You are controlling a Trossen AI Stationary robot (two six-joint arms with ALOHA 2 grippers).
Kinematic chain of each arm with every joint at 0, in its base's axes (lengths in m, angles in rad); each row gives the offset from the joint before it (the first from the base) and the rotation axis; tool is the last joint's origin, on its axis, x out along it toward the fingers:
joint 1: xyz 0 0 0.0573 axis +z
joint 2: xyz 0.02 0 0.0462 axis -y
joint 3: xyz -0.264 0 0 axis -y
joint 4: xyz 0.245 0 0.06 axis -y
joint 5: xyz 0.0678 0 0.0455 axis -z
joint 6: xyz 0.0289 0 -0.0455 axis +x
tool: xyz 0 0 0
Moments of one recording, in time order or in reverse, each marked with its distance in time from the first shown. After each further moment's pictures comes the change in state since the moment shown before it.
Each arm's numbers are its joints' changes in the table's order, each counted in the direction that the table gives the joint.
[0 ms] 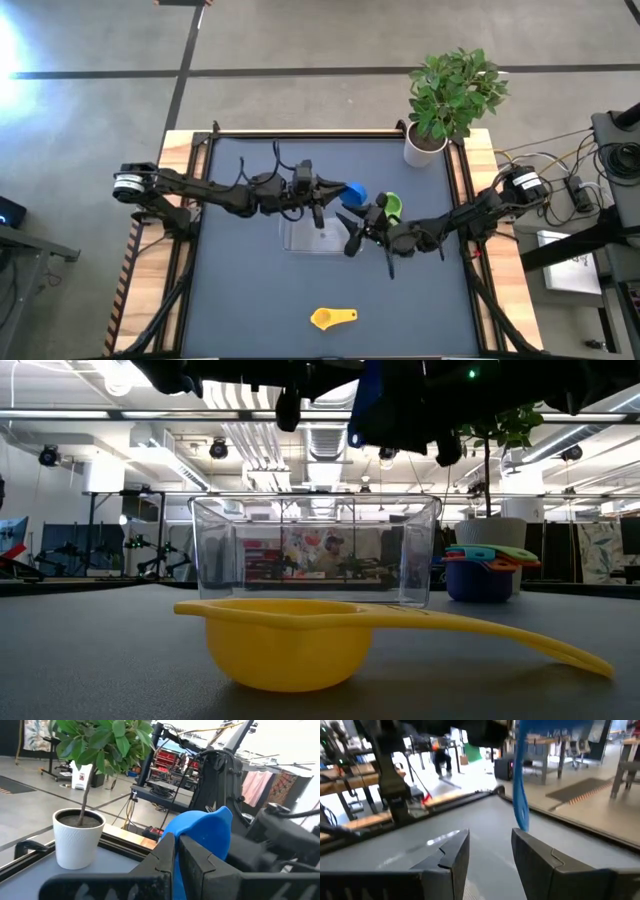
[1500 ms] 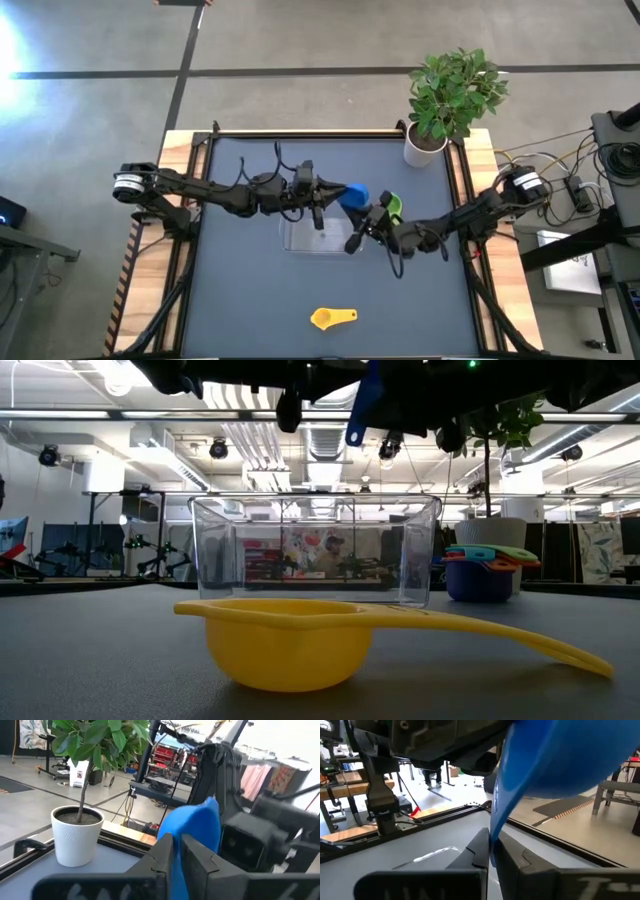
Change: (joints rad) left arm 0.002 0.000 -0.001 -0.019 0.020 0.015; right arm 0.017 0.008 0.000 0.117 0.076 -0.152
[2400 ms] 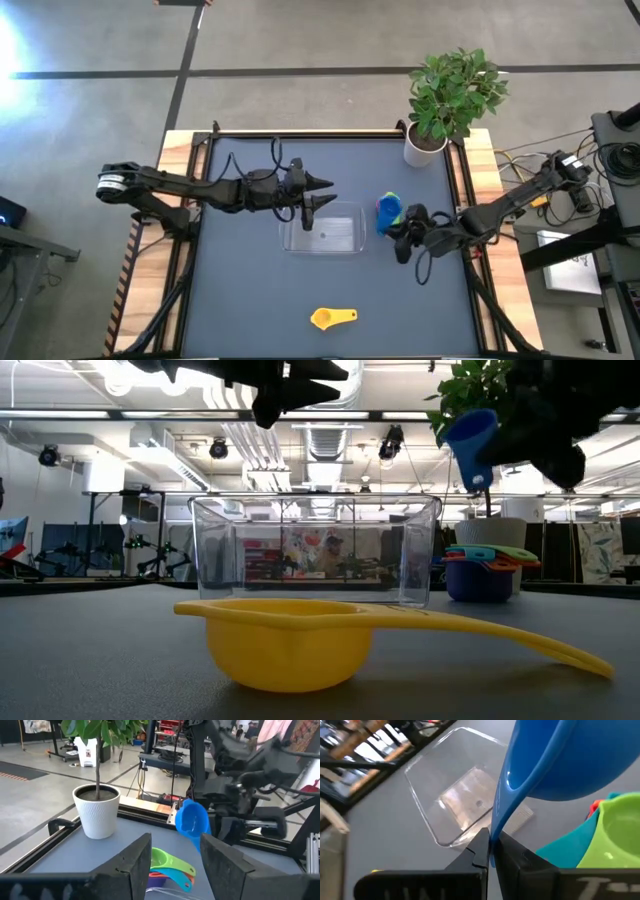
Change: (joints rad) left arm 0.008 0.141 -0.013 -0.317 -0.008 0.092; right arm 0.151 0.592 -0.169 -1.084 -0.320 0.932
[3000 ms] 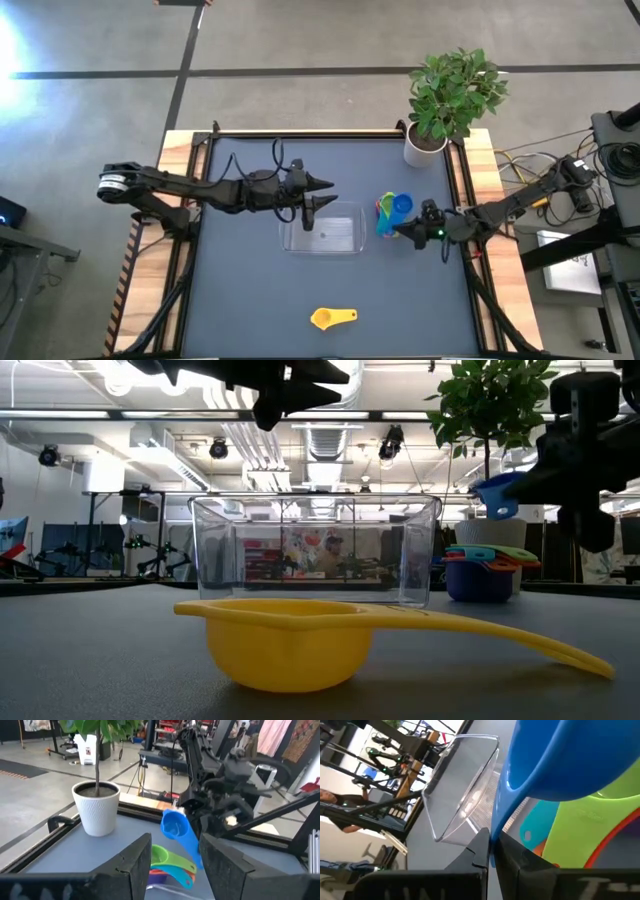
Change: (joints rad) left arm 0.000 -0.014 -0.003 0.005 0.000 0.000; right arm -0.066 0.330 -0.412 0.345 -0.115 0.182
